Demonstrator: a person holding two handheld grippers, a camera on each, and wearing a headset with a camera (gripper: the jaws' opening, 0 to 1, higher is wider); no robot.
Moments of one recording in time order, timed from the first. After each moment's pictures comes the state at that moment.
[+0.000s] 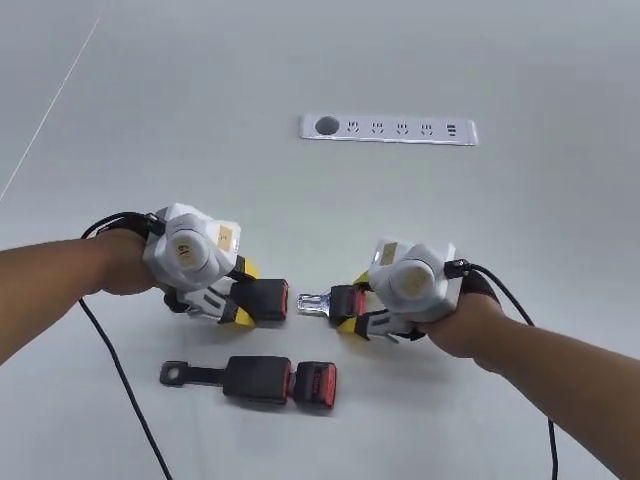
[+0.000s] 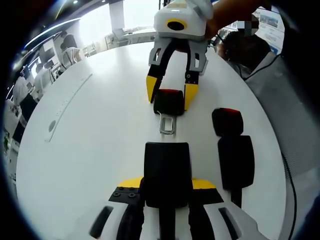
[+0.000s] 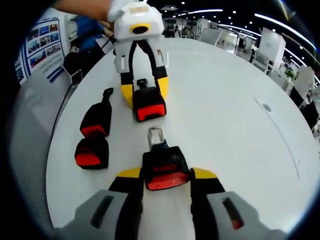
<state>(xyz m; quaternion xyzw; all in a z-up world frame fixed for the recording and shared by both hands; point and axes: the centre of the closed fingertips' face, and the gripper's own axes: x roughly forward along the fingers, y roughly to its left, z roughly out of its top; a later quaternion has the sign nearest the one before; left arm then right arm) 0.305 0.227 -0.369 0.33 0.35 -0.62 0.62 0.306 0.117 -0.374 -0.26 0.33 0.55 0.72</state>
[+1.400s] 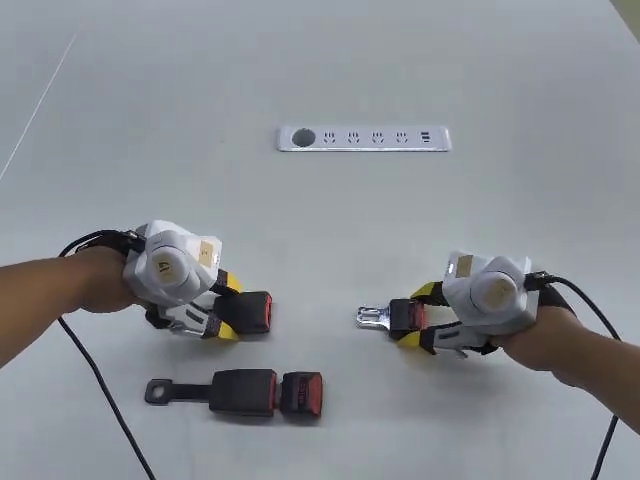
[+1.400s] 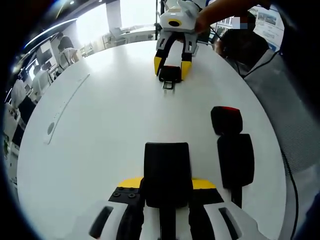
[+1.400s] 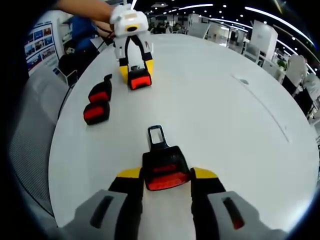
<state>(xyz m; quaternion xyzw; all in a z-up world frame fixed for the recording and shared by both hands) 0.306 0.226 -0.369 0.35 0.35 -0.63 0.61 0.298 0.024 -0.374 -0.26 0.37 0.52 0.73</state>
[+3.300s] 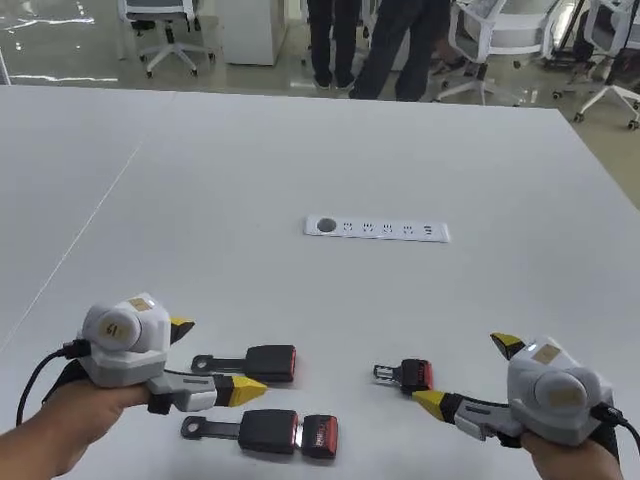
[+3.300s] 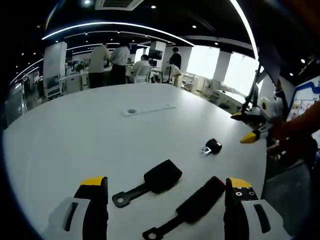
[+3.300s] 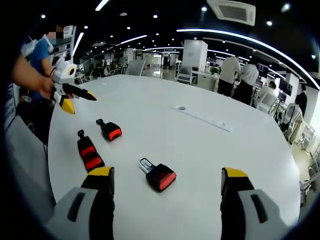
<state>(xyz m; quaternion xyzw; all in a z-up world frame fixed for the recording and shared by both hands) 0.267 0.276 -0.268 0.01 0.31 -0.35 0.89 0.268 -0.008 -0.276 -0.13 0.25 0.29 0.91</state>
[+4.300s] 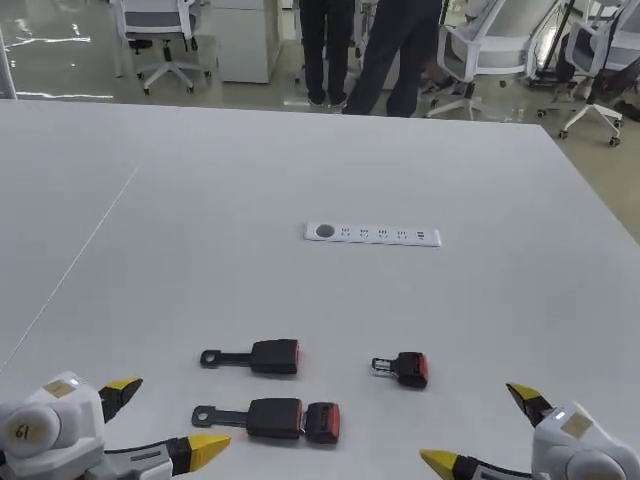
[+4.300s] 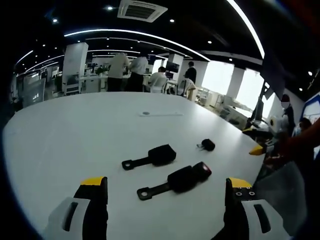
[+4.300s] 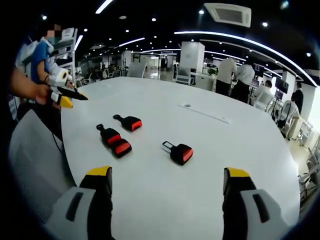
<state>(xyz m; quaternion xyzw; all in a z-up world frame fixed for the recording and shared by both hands) 0.176 0.326 -0.251 -0.04 0.27 -0.28 0.92 0.176 -0.011 -0.269 -0.12 0.25 0.28 0.92</state>
